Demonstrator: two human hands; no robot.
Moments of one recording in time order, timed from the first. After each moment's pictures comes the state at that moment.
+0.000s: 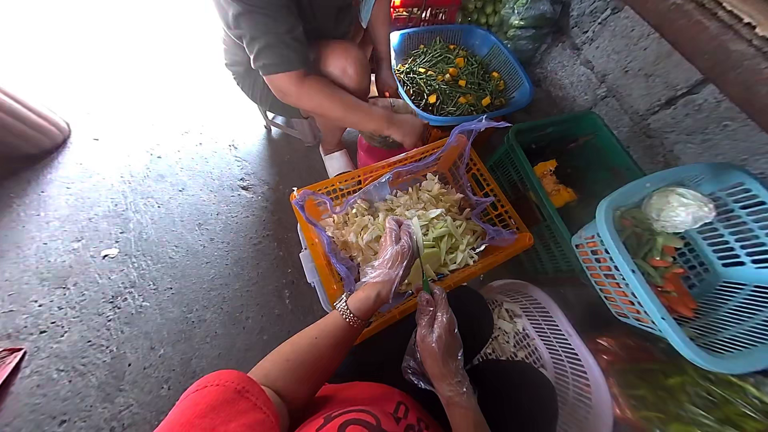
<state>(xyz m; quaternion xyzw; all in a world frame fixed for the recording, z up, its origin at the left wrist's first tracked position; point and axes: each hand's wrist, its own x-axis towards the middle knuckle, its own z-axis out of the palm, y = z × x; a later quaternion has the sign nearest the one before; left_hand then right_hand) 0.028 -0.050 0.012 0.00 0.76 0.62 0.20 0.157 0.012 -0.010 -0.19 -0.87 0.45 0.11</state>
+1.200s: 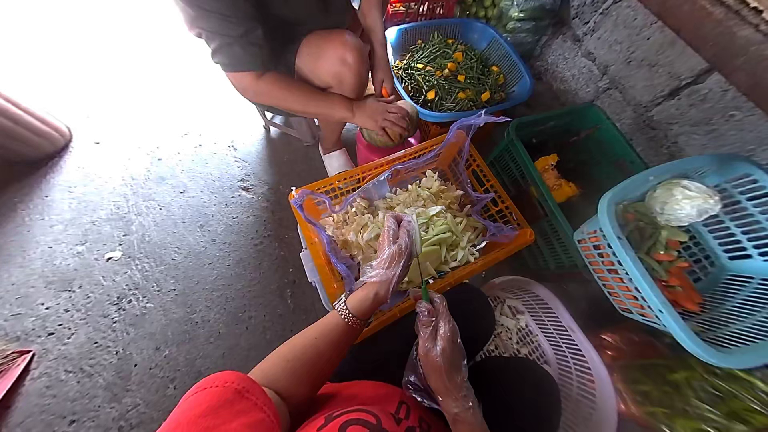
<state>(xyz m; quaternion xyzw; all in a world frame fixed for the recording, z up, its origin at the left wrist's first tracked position) 0.030 -0.052 0.003 0.01 0.73 0.66 0.18 0.171 0.011 -0.015 -0.17 -0.83 0.52 0.11</state>
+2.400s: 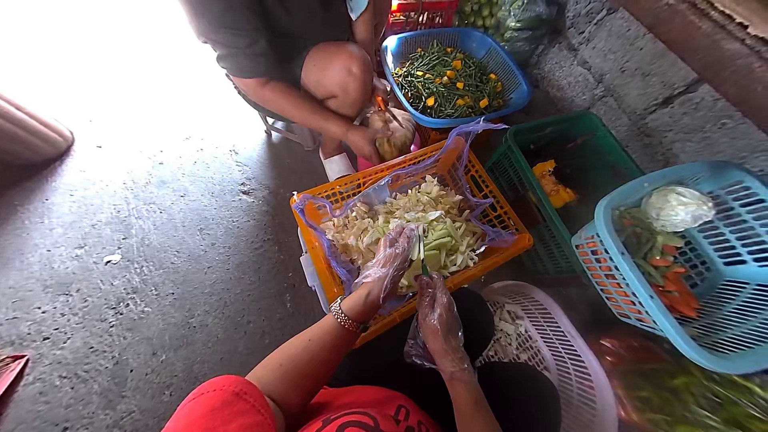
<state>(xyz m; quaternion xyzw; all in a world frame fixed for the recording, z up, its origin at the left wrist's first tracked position) 0.027 -0.052 0.008 -0.03 0.63 0.73 0.25 0.130 0.022 -0.002 -0.21 -0.85 0.48 0.05</state>
